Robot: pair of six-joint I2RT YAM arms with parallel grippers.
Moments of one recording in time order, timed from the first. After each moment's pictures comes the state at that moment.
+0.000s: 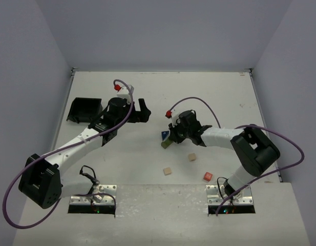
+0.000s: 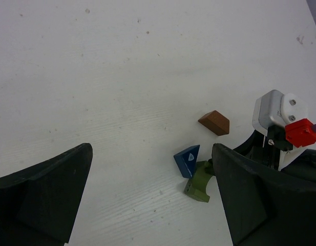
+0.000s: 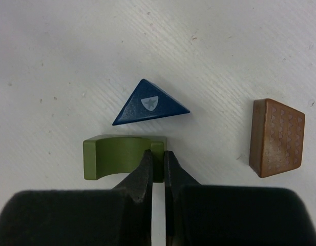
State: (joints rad) left arm -0.49 1.21 0.78 0.00 -0.05 -0.42; right arm 0.63 1.62 0.66 0.17 -0.22 0.01
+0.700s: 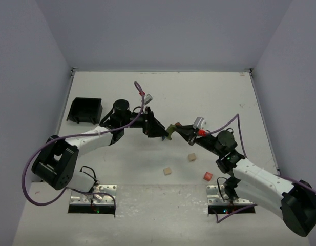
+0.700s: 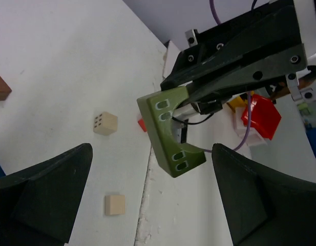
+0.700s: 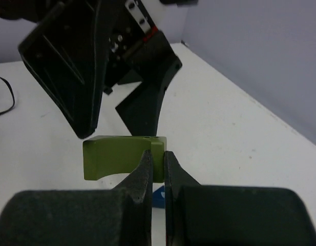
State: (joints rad) left arm -0.49 1.41 0.70 0.52 0.94 -0.64; right arm 0.63 0.88 0.24 0.73 -0.38 -0.14
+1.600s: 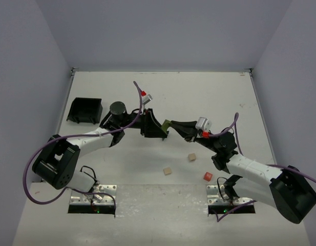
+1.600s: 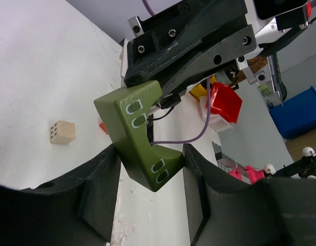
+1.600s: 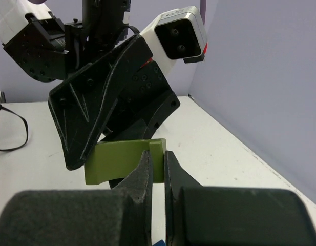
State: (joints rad) left arm -0.51 1.43 0.67 0.81 1.12 -0.87; right arm 0.63 1.05 0.24 1.14 -0.47 -0.09
